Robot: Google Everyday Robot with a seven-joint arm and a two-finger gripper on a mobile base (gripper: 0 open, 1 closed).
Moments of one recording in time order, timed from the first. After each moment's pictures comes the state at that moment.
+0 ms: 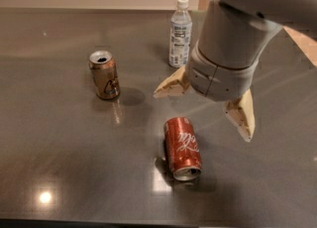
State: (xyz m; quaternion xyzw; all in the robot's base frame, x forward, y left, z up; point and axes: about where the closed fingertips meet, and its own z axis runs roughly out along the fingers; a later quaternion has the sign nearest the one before) arm 0.399 -0.084 0.916 -0.97 0.25 -0.03 0.05
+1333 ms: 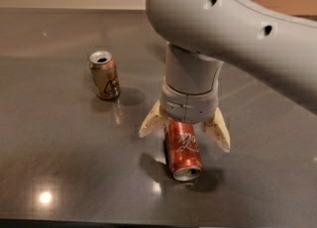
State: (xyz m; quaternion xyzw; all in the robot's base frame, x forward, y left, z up) arm 0.384 -0.054 0.859 -0.99 0.11 0.03 0.00
